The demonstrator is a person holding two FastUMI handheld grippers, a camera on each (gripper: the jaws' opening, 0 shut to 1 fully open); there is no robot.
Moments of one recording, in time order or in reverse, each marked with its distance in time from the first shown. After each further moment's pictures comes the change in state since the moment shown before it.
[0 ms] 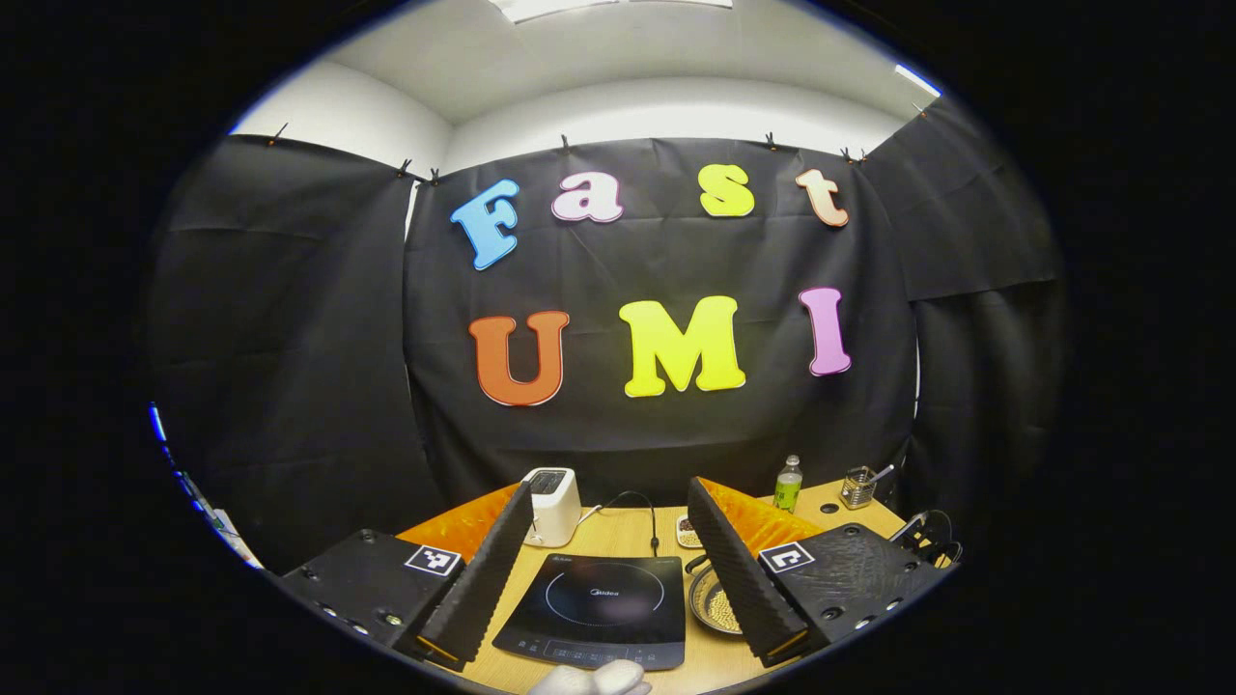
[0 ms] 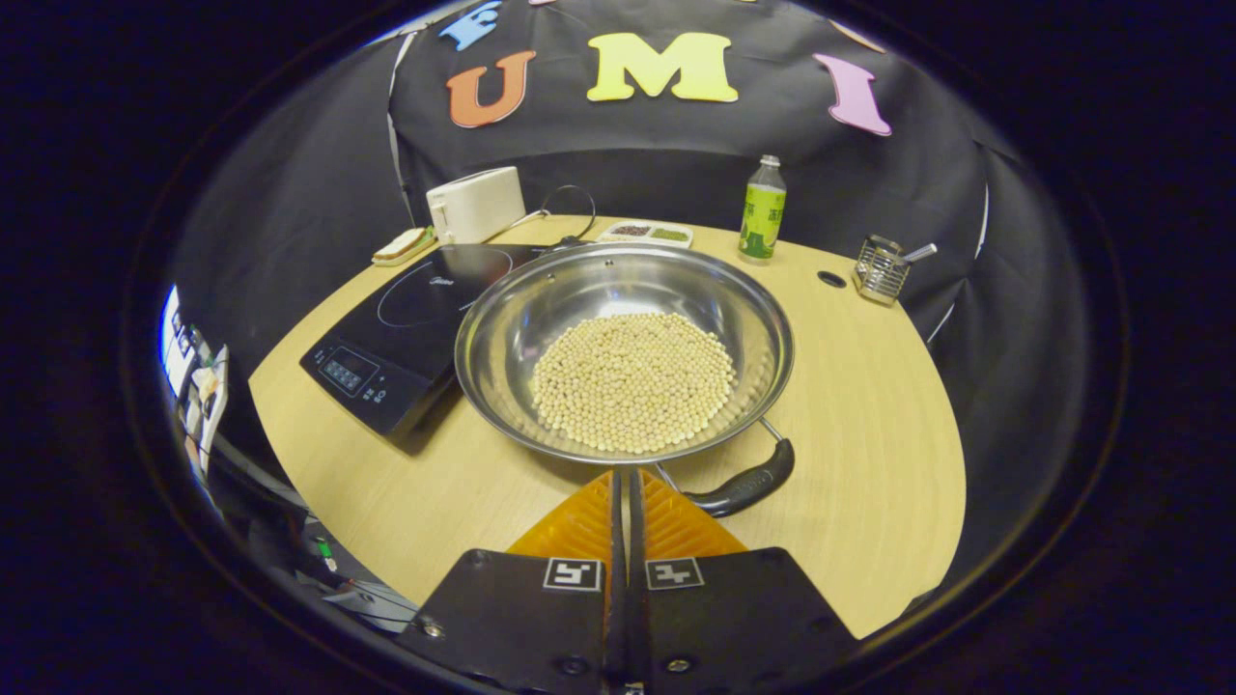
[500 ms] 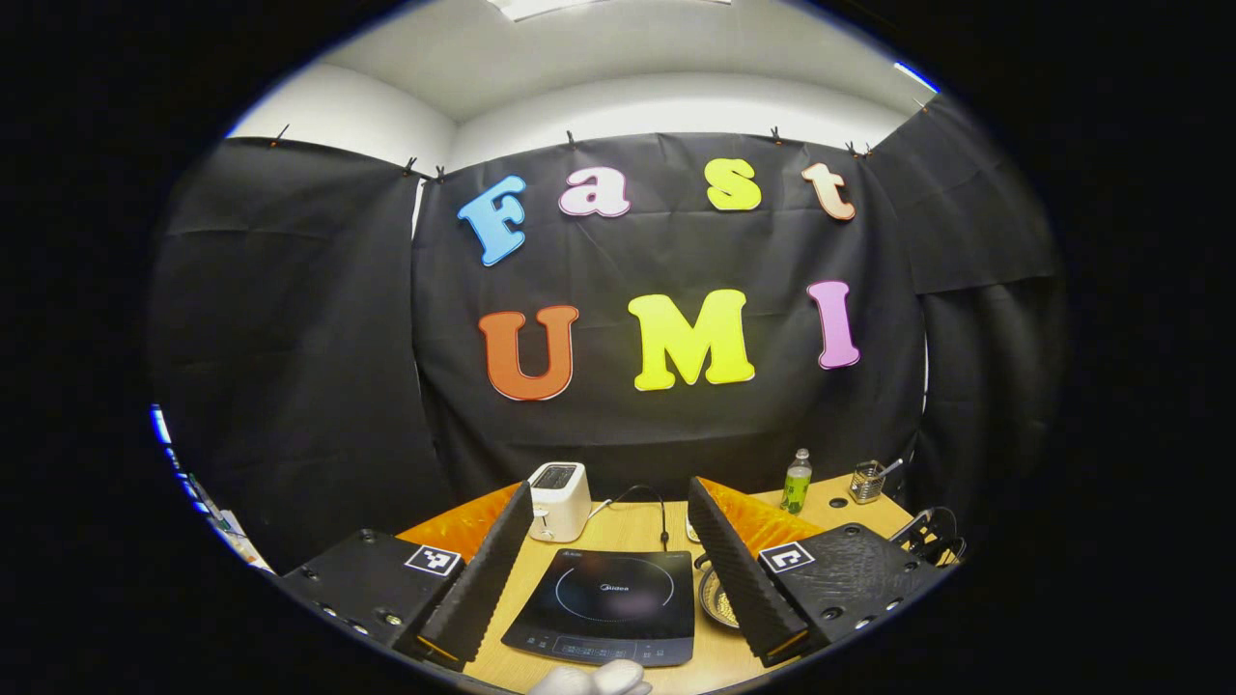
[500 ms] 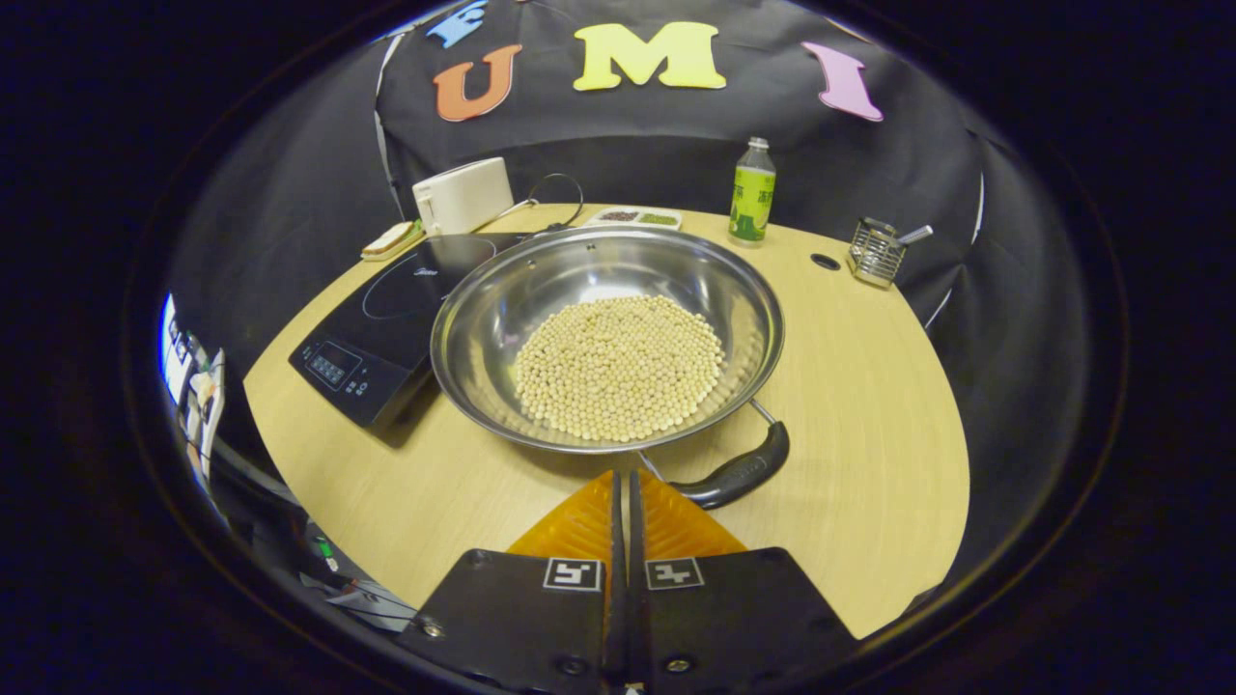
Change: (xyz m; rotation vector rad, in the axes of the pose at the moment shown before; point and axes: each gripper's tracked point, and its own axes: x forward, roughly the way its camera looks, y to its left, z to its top) left arm -0.003 0.006 -0.002 0.005 0.013 0.022; right arm 0.009 -0.009 -0.011 0.023 0.021 -0.007
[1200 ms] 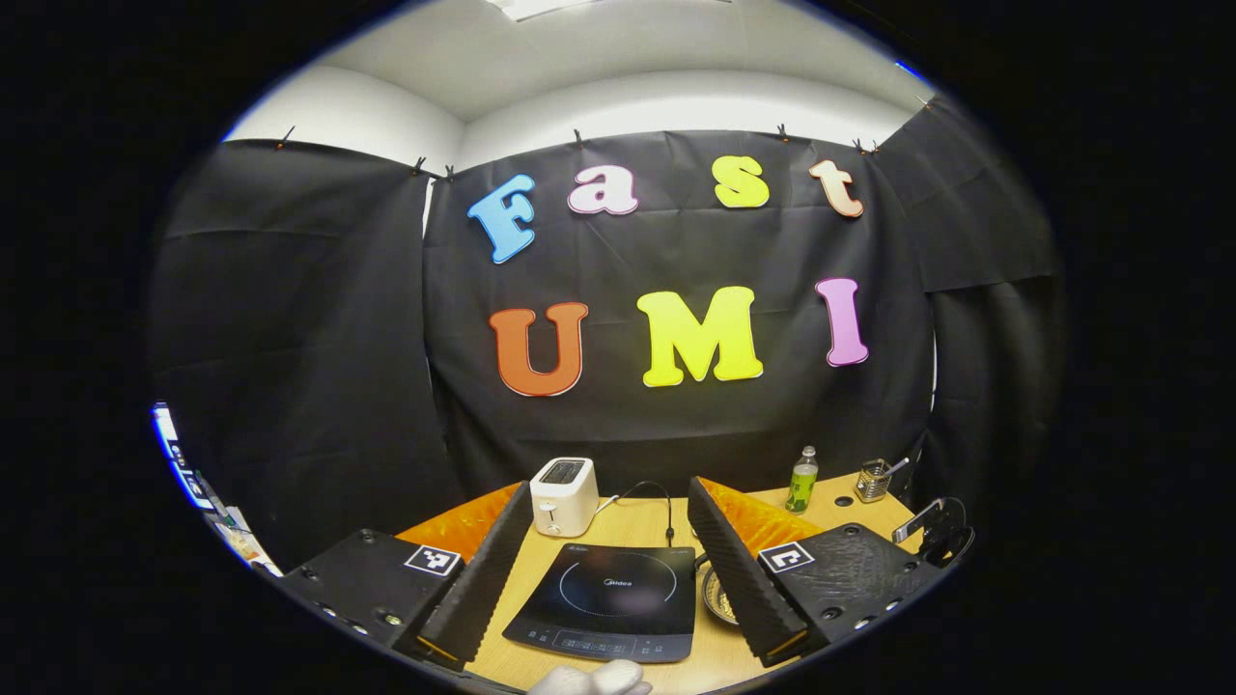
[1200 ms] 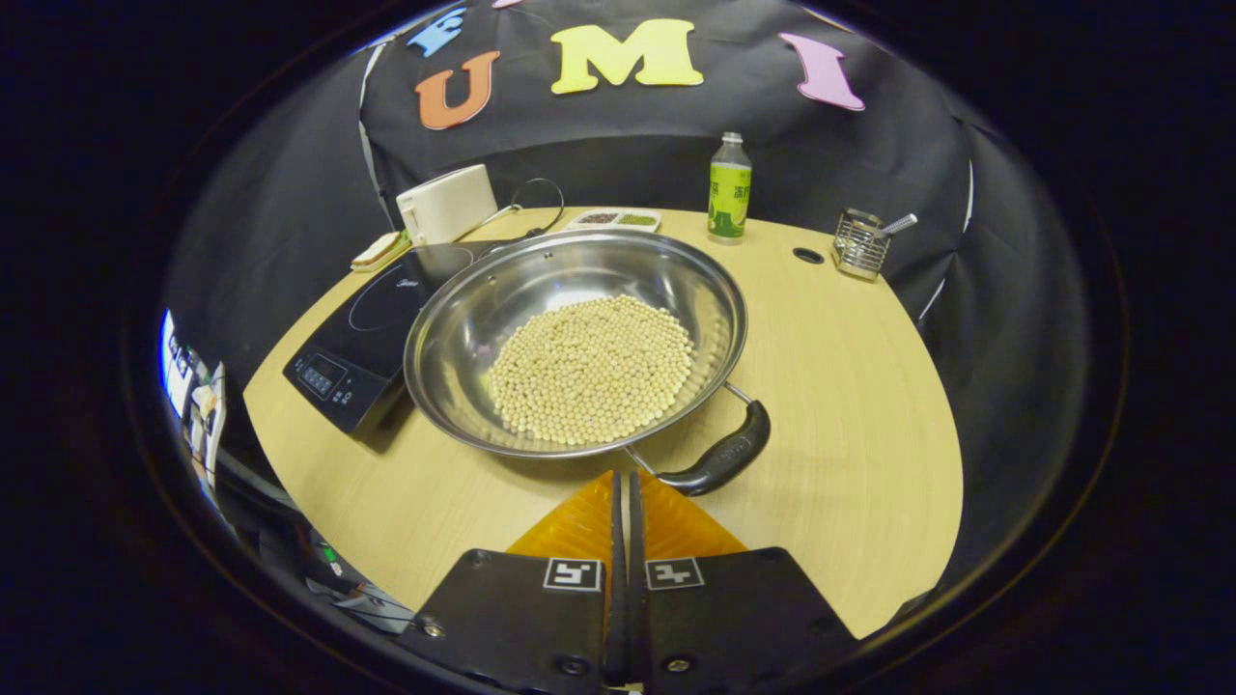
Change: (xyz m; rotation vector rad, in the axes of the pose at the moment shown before) left arm -0.011 -0.002 -0.003 0.000 0.015 0.050; right arm 0.000 -0.030 0.004 0.029 -0.009 0.000
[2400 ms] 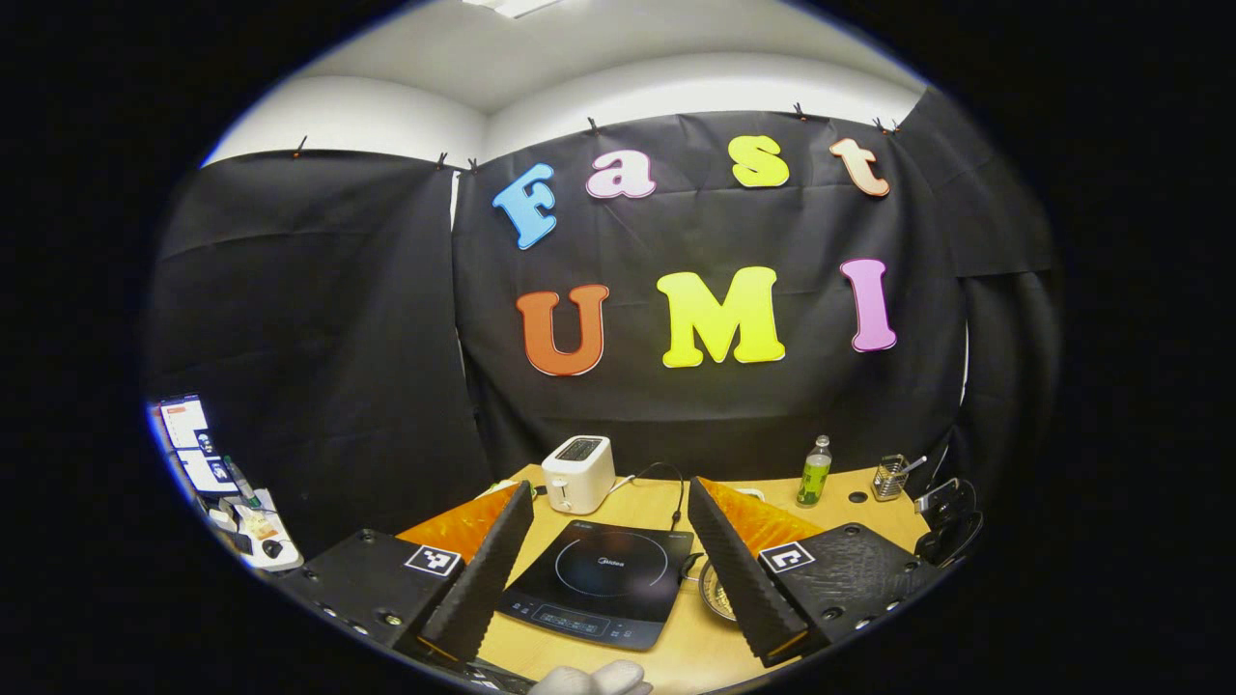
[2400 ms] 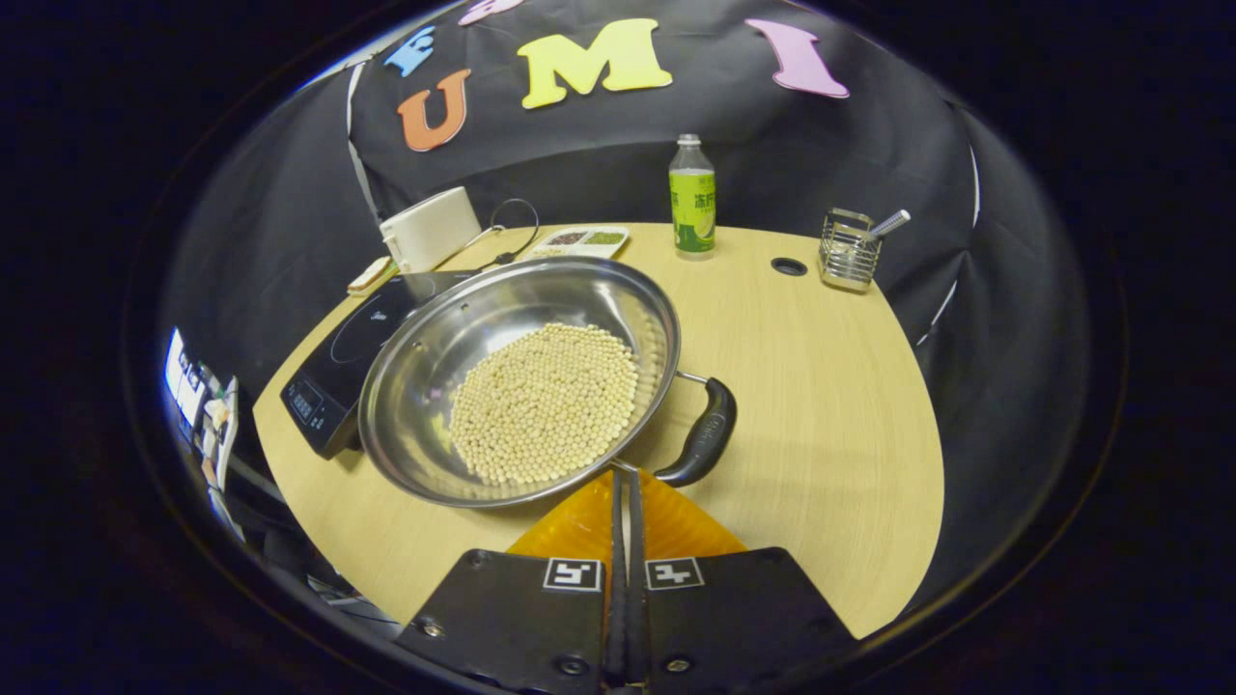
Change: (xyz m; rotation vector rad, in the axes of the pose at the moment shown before) left arm -0.014 -0.055 -0.008 -0.005 0.081 0.137; right arm 0.021 -0.083 0.039 0.030 -0.025 0.072
